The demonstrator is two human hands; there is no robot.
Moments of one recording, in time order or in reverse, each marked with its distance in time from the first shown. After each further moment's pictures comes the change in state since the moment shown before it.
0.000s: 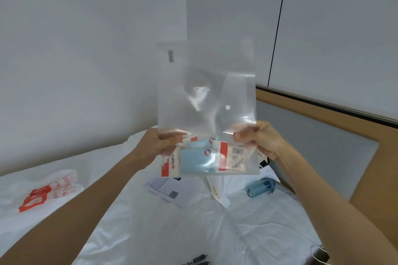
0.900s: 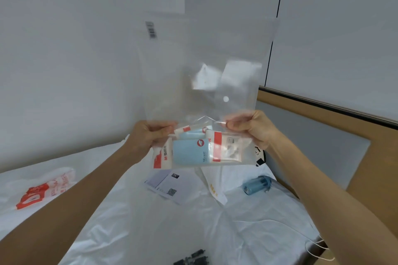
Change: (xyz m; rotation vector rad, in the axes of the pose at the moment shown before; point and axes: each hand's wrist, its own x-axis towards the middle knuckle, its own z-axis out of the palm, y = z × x) left_hand -0.016 0.016 -0.009 -0.124 0.074 0.080; right_hand -0.003 -0.019 0.021 0.050 0.011 -0.063
